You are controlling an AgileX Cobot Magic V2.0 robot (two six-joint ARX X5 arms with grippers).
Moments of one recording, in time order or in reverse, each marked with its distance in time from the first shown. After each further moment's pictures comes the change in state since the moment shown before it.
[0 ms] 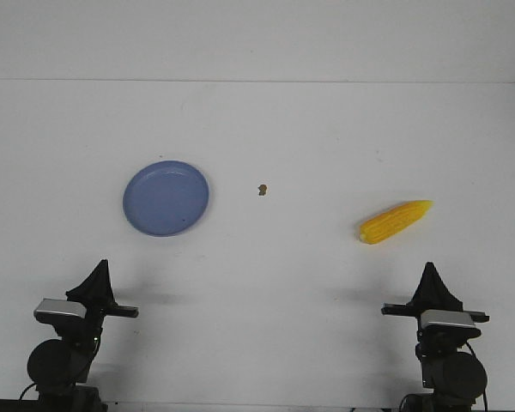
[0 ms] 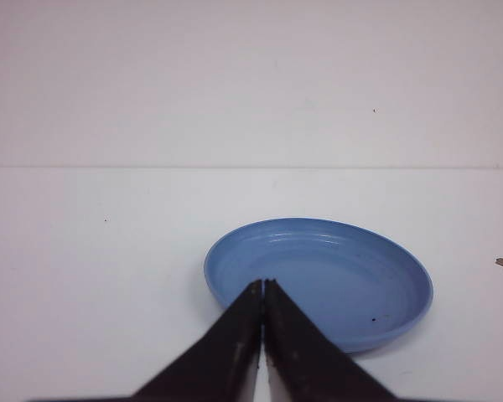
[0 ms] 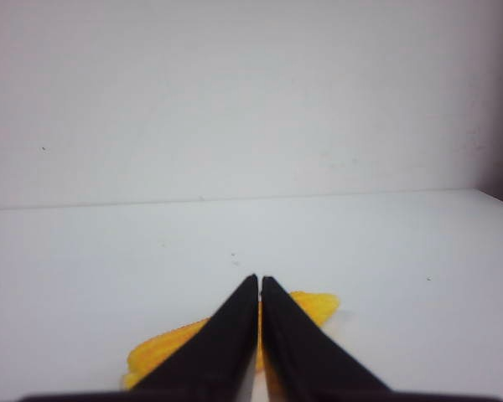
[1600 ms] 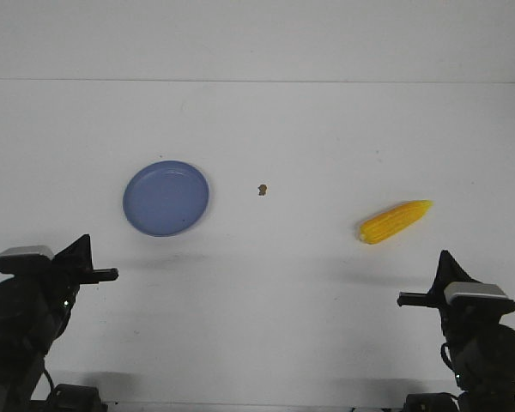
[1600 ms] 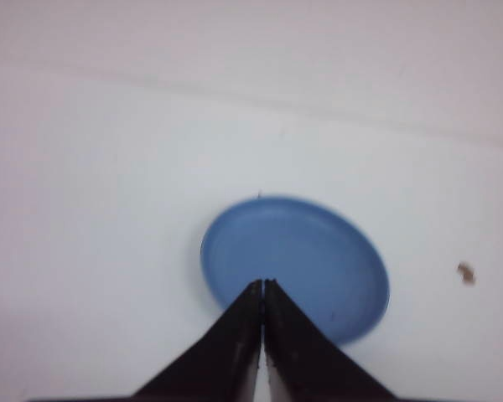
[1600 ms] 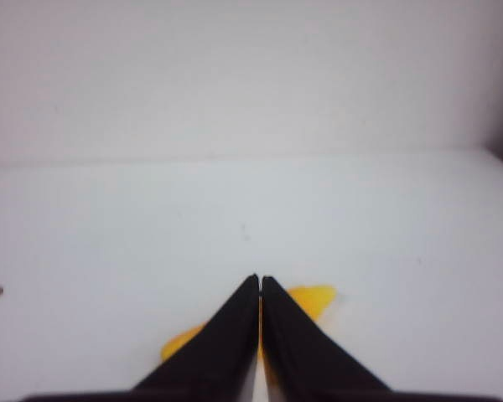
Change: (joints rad) left arm 0.000 0.602 0.784 -0.597 -0.027 -0.178; right arm 0.000 0.365 0.595 -0.521 -0.027 0.022
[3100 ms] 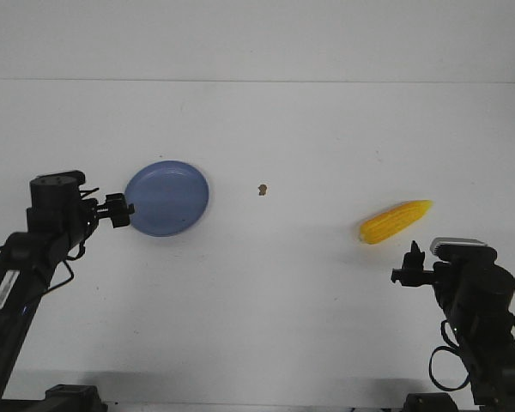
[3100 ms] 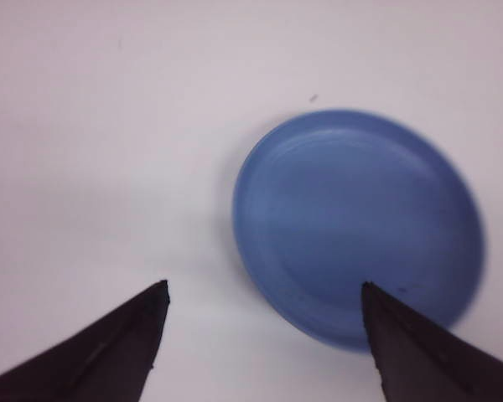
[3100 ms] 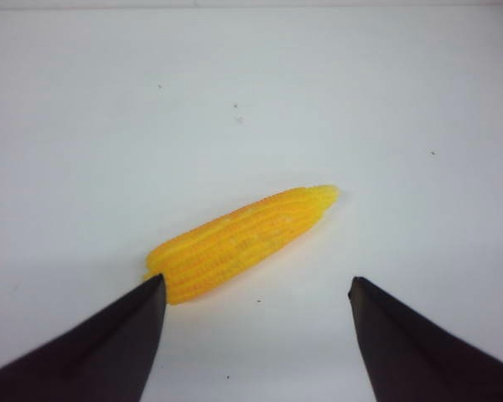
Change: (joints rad) left arm 0.060 0.664 0.315 -0.057 0.000 0.021; right arm 0.000 0.305 0.174 -0.189 0.000 0.000
